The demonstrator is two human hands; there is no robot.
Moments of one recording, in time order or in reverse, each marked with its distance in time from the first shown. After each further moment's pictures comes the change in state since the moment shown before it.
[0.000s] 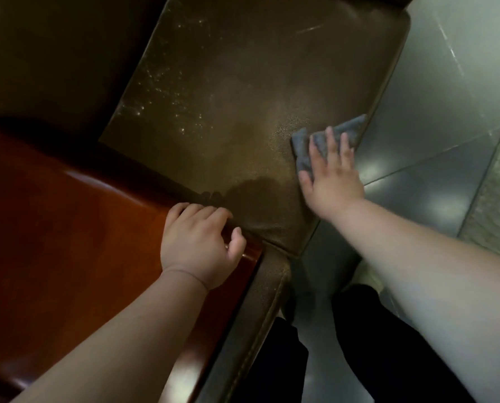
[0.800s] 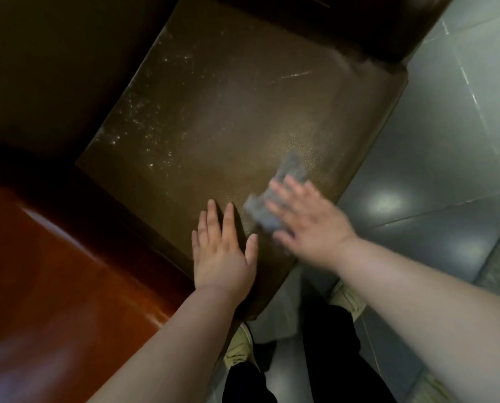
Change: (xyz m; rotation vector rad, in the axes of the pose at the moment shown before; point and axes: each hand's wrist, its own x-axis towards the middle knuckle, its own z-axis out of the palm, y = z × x) left_hand 0.099 0.116 0.080 -0.312 -0.045 -0.439; right_hand 0.054 0.068 -0.010 -0.191 -0.018 -0.639
